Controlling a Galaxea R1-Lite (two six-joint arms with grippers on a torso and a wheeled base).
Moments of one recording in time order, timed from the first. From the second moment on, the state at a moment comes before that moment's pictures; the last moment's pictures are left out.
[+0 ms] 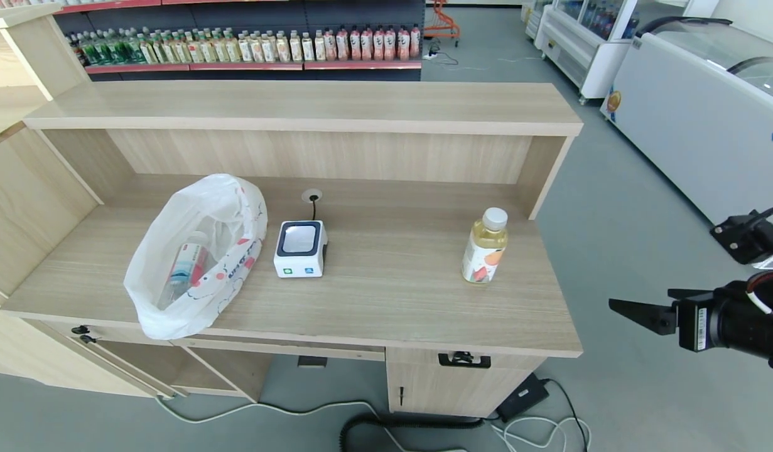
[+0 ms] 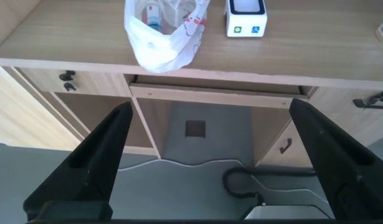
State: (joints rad) left arm 0.00 0.00 0.00 0.00 0.00 0.00; right arm 0.03 1.32 -0.54 -0.36 0.22 -0.08
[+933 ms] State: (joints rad) left arm 0.00 0.00 0.00 0.00 0.00 0.00; right arm 0.14 1.73 -0.38 -1.16 0.16 -0.04
